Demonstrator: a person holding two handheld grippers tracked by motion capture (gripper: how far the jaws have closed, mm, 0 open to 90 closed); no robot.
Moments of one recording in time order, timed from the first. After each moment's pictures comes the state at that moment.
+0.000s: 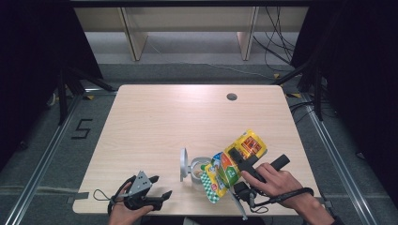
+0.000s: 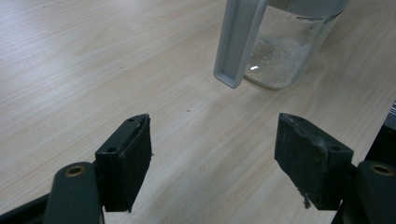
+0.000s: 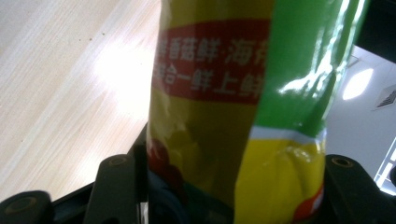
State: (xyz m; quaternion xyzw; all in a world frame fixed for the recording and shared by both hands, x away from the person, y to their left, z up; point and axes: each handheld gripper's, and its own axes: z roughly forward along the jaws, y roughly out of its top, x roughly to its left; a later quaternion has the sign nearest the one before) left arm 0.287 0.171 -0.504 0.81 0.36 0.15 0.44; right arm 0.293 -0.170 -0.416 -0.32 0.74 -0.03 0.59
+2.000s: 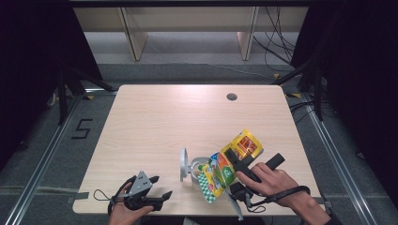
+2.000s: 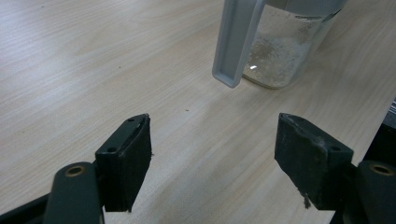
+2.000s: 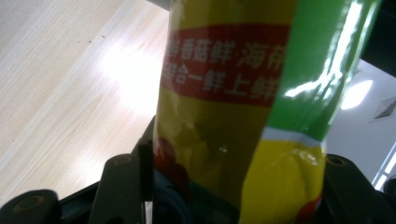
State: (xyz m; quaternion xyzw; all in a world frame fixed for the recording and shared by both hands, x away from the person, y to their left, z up) left arm 0.286 0.171 -0.504 0.81 0.35 0.15 0.45; right arm 0.294 -0.157 -0.413 -0.37 0.72 -0.06 0.58
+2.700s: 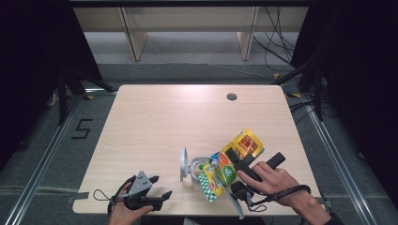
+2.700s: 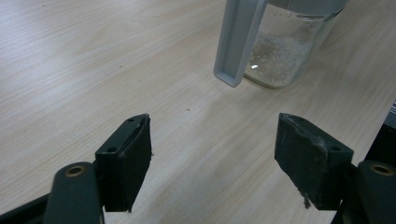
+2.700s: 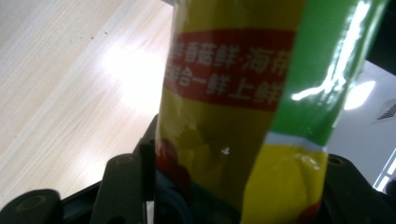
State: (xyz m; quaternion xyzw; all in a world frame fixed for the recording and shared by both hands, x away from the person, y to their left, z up) left arm 0.286 0.171 -0.505 0.81 0.36 0.15 0.45; right arm 0.297 -0.160 -0.413 -0.36 0.73 -0.06 0.57
